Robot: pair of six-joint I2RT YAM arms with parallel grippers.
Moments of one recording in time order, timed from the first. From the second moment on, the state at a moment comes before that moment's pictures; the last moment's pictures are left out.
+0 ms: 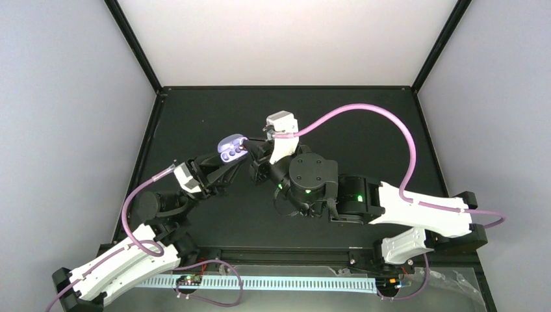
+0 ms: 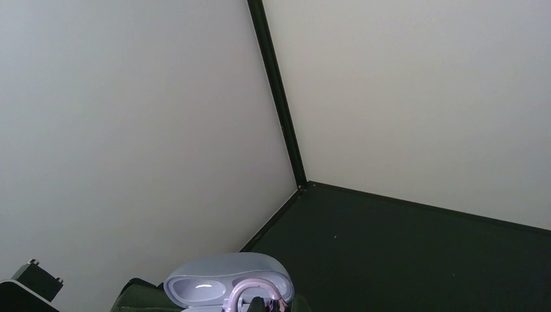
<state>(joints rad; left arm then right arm) -0.84 0.55 0.49 0.73 0.16 -0.05 1.50 1.38 1.68 -0.33 0.83 0.32</state>
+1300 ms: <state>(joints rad) -0.84 0.57 0.51 0.73 0.14 -0.07 1.48 1.41 1.68 -0.33 0.83 0.35</state>
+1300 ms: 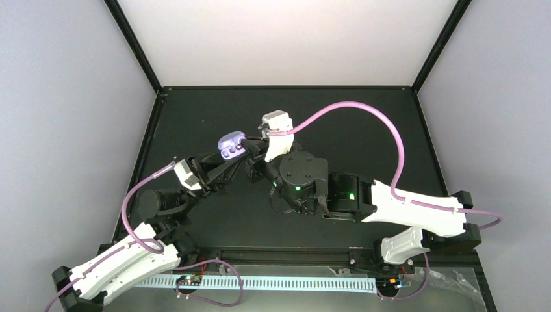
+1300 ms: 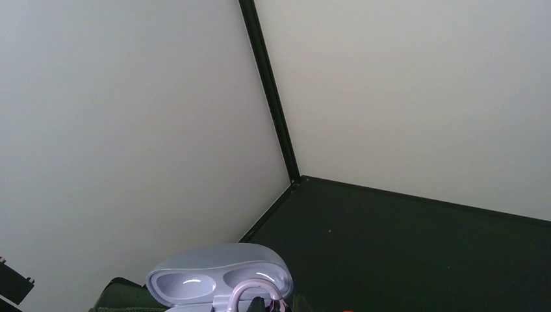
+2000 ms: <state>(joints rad) -0.84 0.58 0.51 0.73 0.14 -0.07 1.48 1.42 1.69 -0.35 0.81 0.35</state>
